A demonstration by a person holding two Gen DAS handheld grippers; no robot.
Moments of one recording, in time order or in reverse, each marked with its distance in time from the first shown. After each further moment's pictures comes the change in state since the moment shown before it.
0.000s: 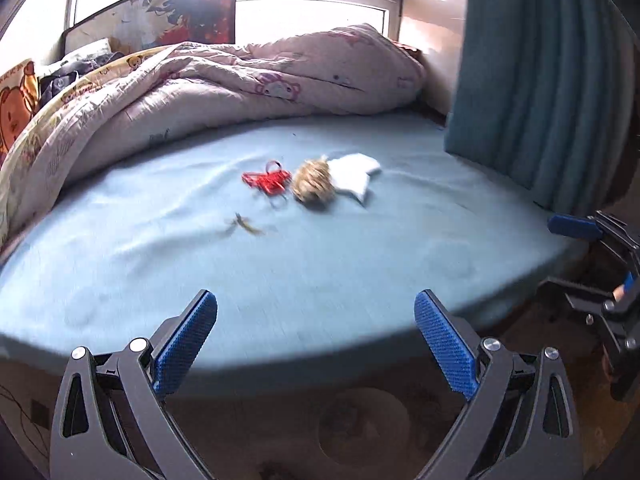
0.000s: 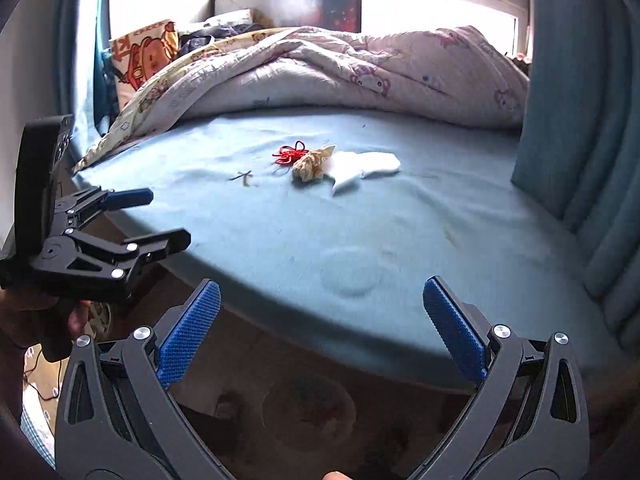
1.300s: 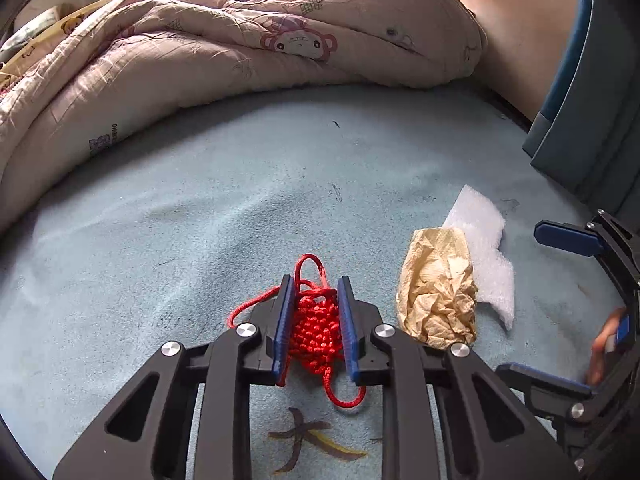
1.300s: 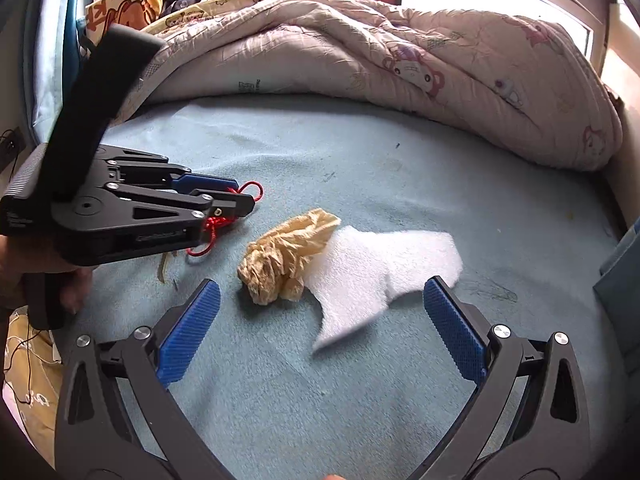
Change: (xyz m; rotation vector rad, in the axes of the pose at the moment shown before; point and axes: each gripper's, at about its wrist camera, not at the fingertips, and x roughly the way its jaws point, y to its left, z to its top) left arm 0.184 0.071 0.113 0.015 0.187 -0.052; right arm 0.175 -0.004 0.102 -0.113 0.074 0.044
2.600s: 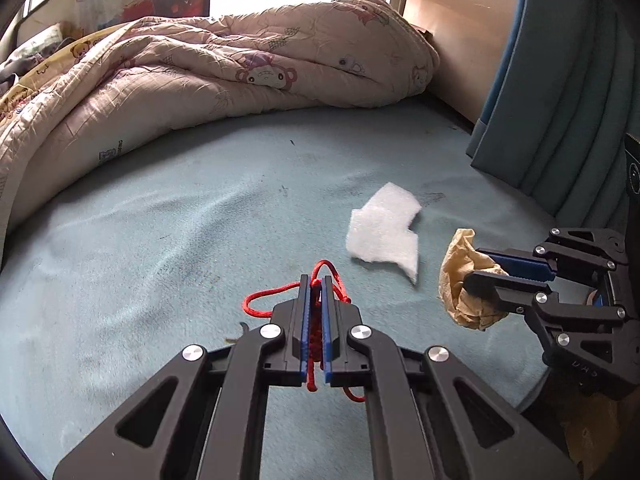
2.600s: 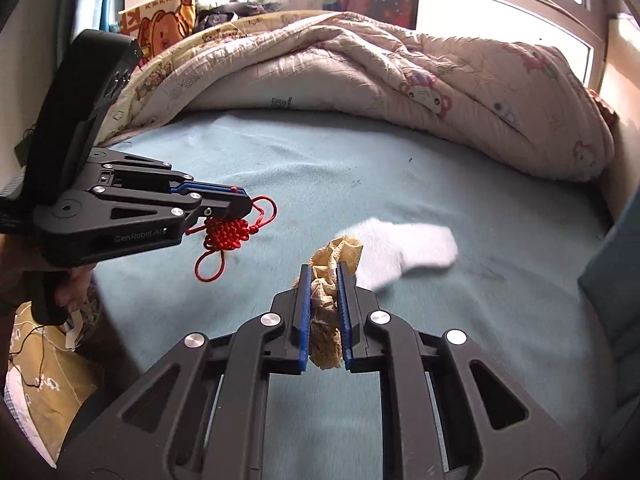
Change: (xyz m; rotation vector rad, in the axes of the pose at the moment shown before) left arm -0.079 -0.040 -0.041 0.026 -0.078 -0.071; right arm -0.091 0.019 -0.039 -0.022 -0.056 0.054
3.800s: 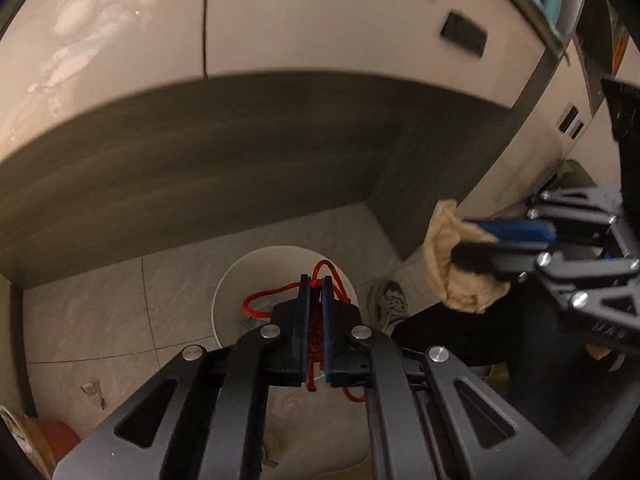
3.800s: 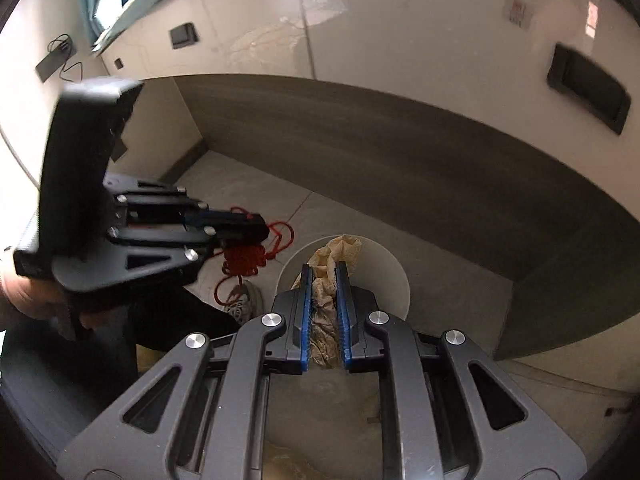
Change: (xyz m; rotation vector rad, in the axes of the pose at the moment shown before) left arm 0.092 -0.128 -0.364 0.004 0.191 -0.125; right arm 0.031 0.041 -0.339 0.125 0.239 0.084
